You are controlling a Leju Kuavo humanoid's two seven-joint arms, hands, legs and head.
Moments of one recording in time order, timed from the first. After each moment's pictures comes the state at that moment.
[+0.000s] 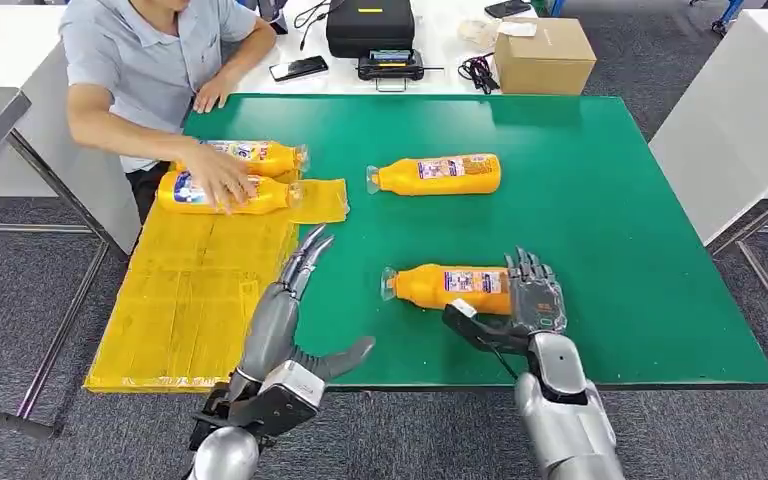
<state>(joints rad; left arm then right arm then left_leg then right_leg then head) 0.01 -0.32 -0.35 -1.63 -0.71 0.22 -0.32 -0.29 0.07 -0.04 -0.96 1.50 -0.28 -0.13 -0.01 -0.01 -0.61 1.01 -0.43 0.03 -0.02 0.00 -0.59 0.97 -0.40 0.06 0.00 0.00</state>
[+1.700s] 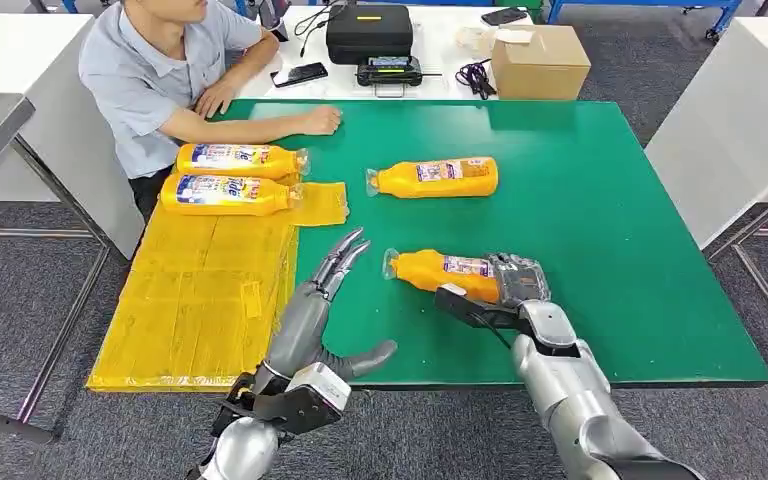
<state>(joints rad) -0.06 -0.32 -0.41 -1.53 -0.68 0.20 -0.35 -0.55 0.01 0.01 -0.56 1.45 -0.14 -0.17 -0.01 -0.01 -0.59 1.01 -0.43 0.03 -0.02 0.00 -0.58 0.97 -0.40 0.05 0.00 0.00</state>
